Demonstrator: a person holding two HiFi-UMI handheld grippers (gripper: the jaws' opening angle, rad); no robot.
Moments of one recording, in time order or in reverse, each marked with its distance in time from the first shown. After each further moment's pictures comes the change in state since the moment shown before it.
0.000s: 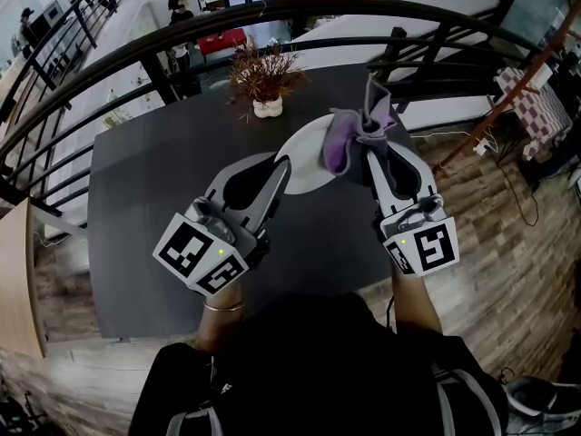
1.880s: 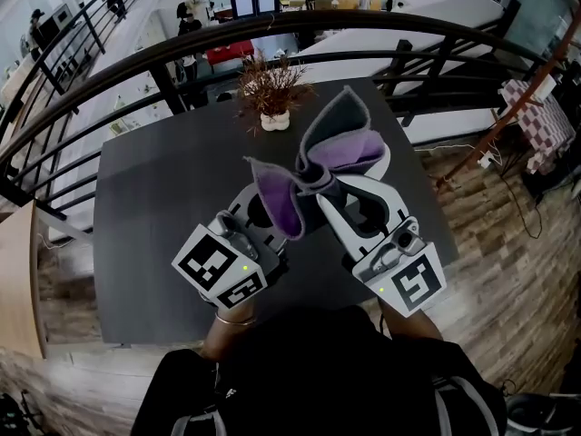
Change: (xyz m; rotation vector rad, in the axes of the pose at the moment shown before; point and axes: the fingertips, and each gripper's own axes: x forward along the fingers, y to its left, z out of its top) left arm 0.015 -0.024 -0.003 -0.009 0.040 -0.060; right arm 0.017 0.093 0.062 0.000 -0.194 0.312
